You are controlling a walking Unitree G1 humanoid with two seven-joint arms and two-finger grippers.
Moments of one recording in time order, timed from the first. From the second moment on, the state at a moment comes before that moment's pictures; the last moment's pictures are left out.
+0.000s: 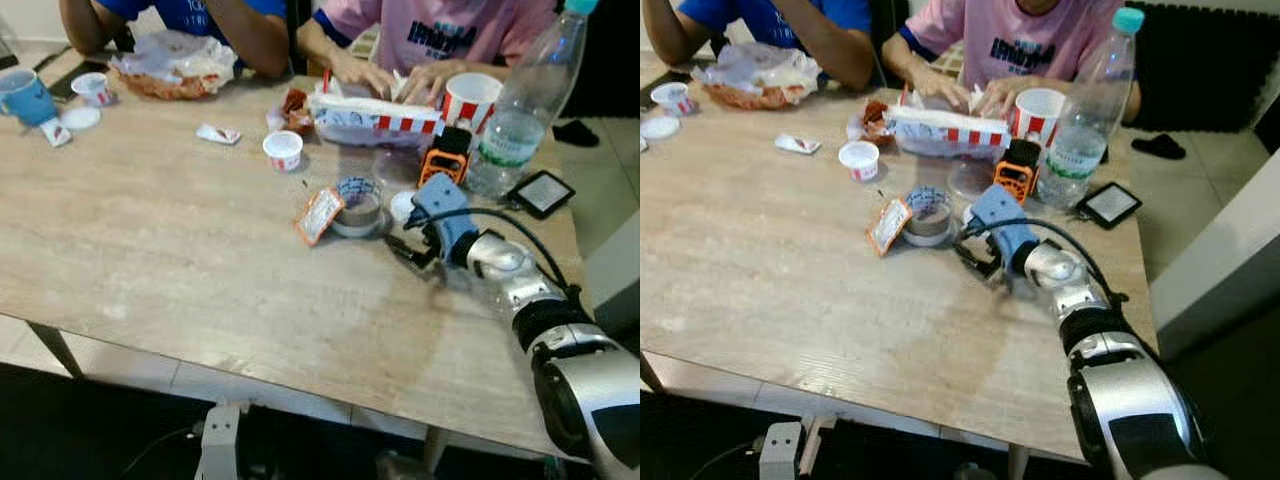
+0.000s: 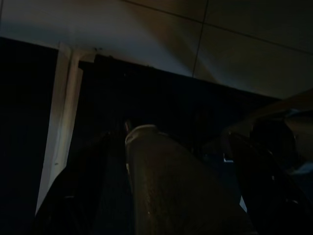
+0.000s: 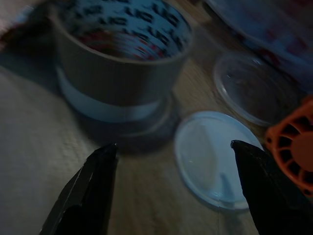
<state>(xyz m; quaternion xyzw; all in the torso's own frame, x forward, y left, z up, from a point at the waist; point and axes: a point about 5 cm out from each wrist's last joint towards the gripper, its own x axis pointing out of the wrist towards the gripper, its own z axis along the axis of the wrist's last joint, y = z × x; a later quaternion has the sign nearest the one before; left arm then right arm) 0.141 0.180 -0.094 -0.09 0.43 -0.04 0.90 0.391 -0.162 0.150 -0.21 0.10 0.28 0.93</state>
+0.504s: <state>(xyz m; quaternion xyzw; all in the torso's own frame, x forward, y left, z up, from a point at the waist) 0.142 0.184 -0.091 -0.08 0.40 -0.03 0.91 0.399 -0.177 0.174 -0.20 0.09 0.26 0.94</state>
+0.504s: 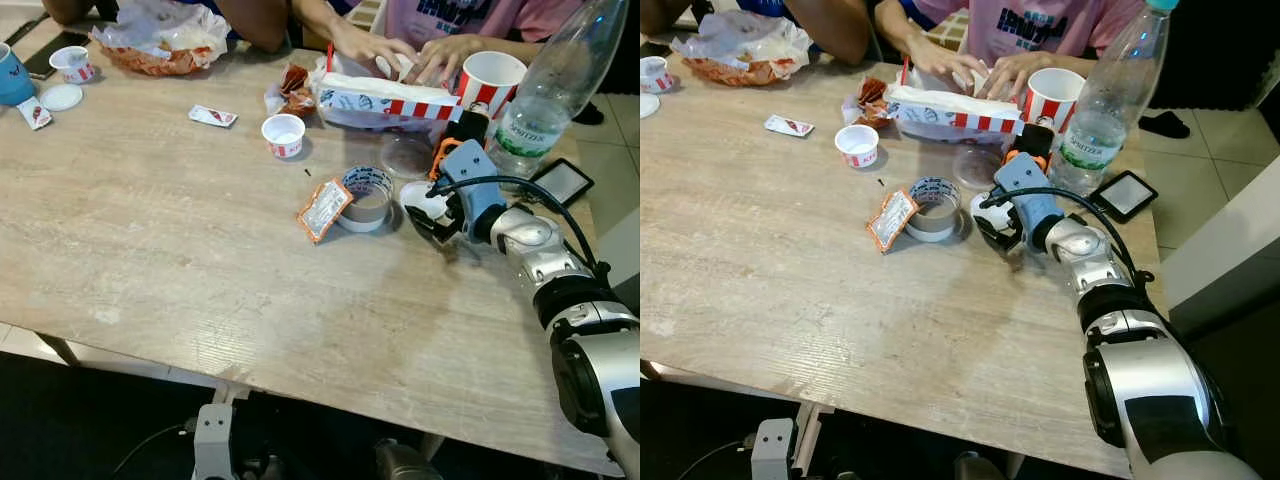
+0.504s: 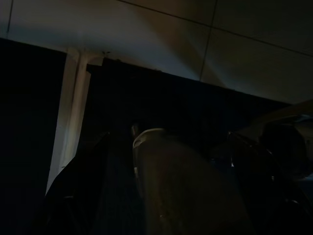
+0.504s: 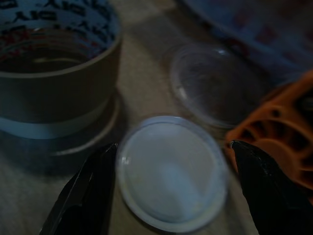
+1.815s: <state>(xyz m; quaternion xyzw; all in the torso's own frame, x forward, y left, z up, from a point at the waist) 0.111 0.223 -0.100 -0.04 0.47 0.06 0.88 0.382 -0.192 0.169 0.04 0.03 0.35 0.94</state>
